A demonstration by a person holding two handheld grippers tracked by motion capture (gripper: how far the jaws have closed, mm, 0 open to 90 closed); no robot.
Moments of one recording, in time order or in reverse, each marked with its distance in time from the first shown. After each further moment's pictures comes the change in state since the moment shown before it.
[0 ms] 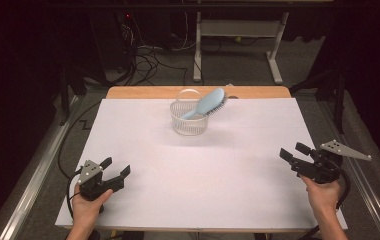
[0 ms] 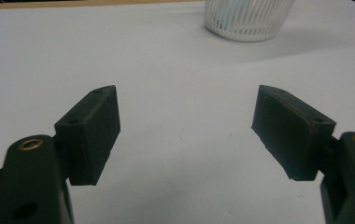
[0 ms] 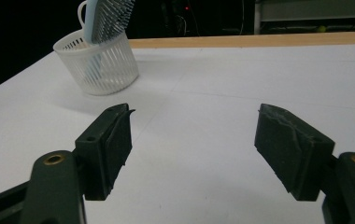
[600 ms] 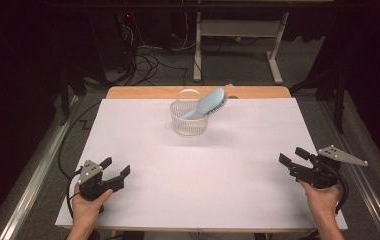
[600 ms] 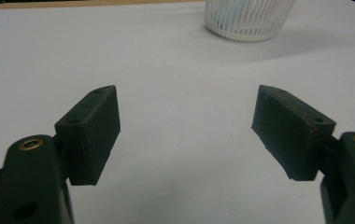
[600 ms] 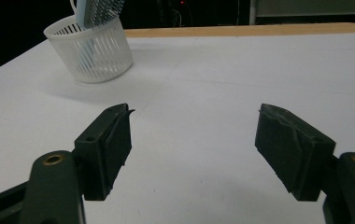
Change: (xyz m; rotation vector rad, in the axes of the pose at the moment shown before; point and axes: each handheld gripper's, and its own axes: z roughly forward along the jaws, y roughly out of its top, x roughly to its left) left arm 0.000 0.000 0.000 -0.001 0.002 -0.001; right arm 0.001 -0.014 0.000 0.016 -0.023 -0.012
